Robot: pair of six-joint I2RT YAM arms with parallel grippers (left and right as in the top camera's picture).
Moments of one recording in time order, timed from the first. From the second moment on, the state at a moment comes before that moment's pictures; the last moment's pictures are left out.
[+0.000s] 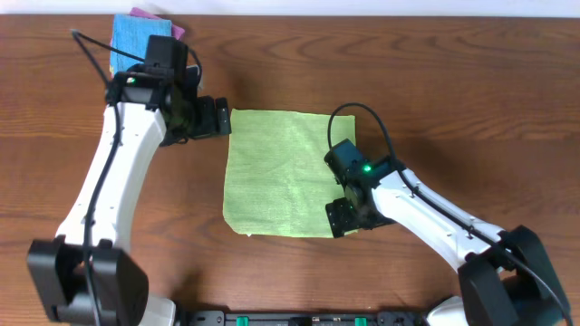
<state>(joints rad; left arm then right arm) -0.12 1.66 1.49 -1.11 0.18 -0.26 0.57 1.62 0.95 -0.96 0.00 0.34</state>
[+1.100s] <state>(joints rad) -0.09 1.41 0.54 -0.43 0.65 -0.25 0.46 1.28 0.95 -1.00 -0.08 0.29</state>
